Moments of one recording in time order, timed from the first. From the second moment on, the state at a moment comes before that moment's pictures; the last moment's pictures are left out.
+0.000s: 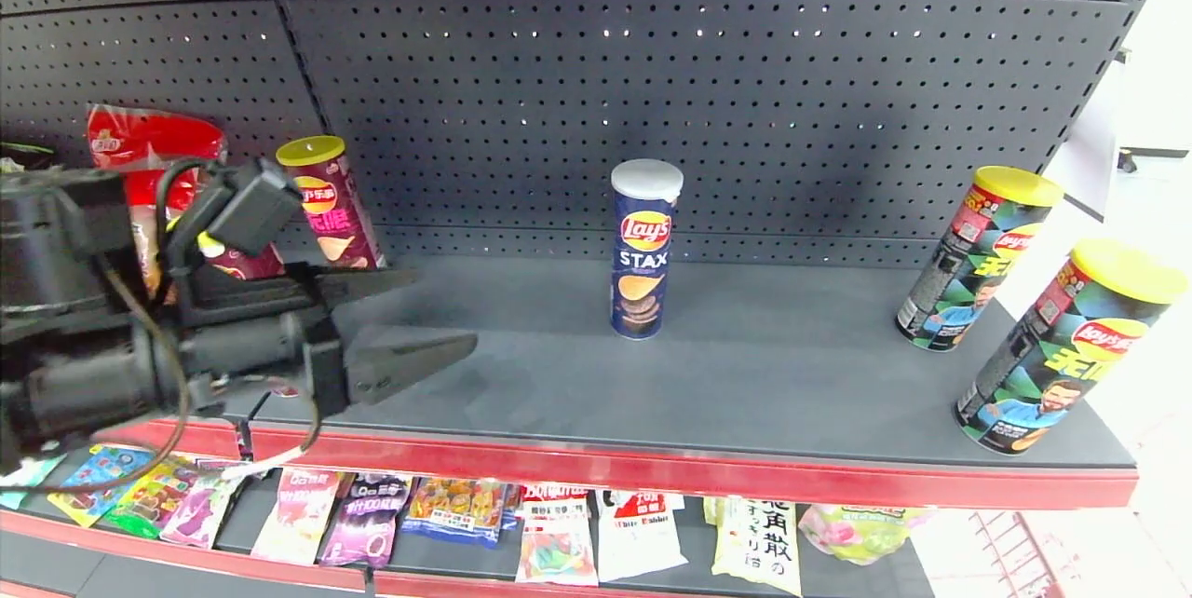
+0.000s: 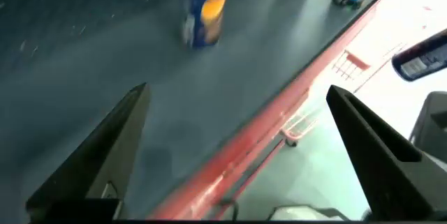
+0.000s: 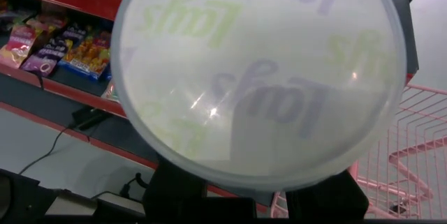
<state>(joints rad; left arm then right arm) -0.28 1.49 -0.67 -0.56 -0.65 0.12 0.22 0.10 -0.13 0.23 0.02 -0.09</state>
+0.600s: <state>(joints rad) -0.38 2.01 -1.21 -0.61 -0.71 0.22 0.22 0.10 -0.13 0.23 0.01 -0.08</state>
